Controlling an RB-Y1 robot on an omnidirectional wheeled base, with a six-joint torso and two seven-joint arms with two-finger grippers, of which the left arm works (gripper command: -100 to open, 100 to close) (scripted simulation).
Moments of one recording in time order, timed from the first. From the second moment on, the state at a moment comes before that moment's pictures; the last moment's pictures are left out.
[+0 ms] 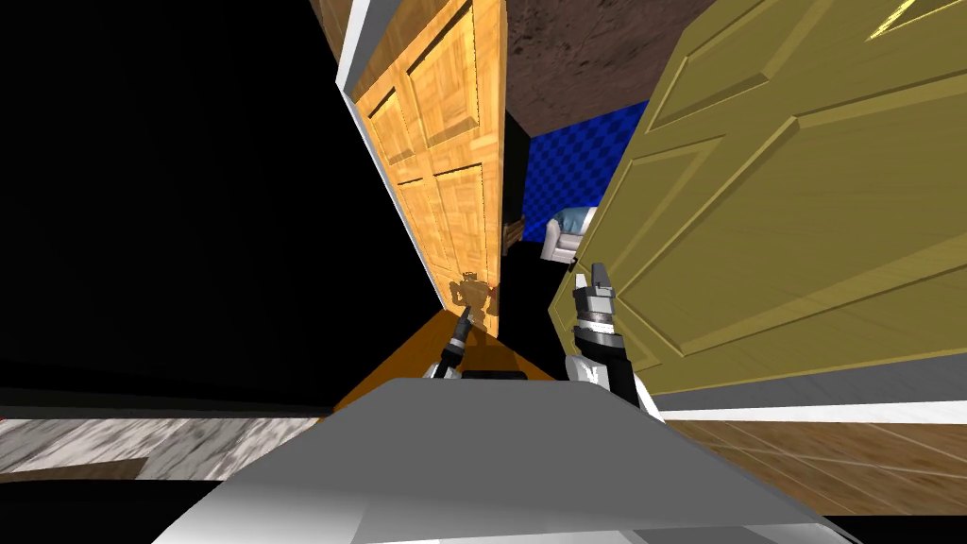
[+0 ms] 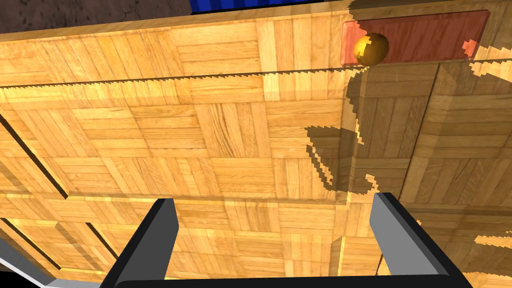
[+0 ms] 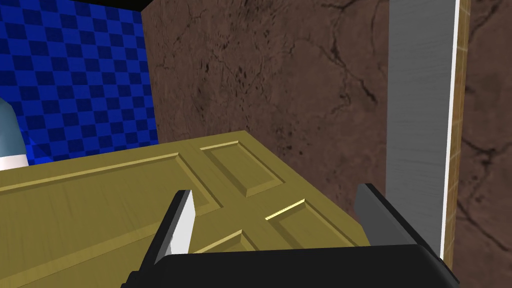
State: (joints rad) arm 0.24 0.10 -0.32 -1.33 -0.08 -0.64 0.05
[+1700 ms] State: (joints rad) arm 0.14 0.10 -0.42 -1.01 -0.07 -0.73 0.09
